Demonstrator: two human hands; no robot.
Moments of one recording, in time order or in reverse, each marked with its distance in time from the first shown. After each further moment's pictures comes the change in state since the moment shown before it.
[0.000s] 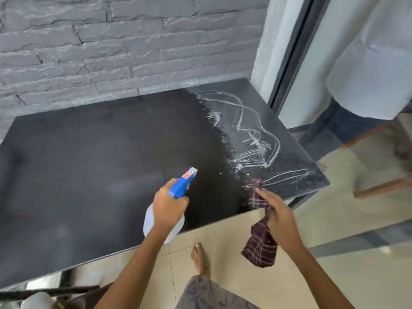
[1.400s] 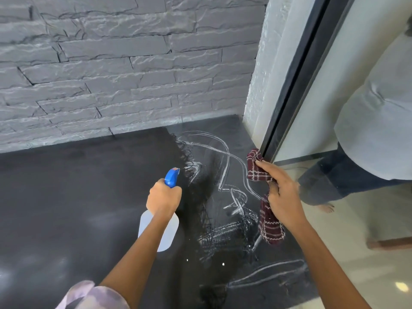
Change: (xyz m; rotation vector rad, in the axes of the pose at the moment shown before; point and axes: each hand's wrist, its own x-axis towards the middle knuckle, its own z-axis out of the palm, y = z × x) left_hand 0.228 0.104 0.146 0.288 0.205 -0.224; right_hand 0.281 0.016 -0.094 0.133 0.073 -0.131
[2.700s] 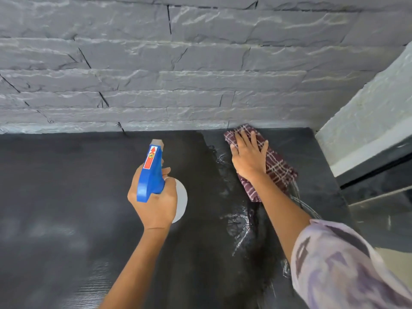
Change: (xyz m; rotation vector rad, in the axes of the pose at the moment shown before) left_hand 0.199 -0.010 0.012 -0.743 0.424 0.266; right_hand 0.297 0.072 0.308 -0.751 -0.392 -0.037
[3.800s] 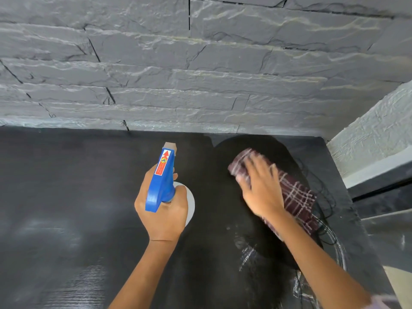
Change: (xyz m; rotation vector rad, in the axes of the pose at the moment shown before) left_hand -0.003 -0.018 -0.001 0.022 -0.029 -0.062; right_hand -0.063 0.011 0.009 -0.098 0.064 -0.164
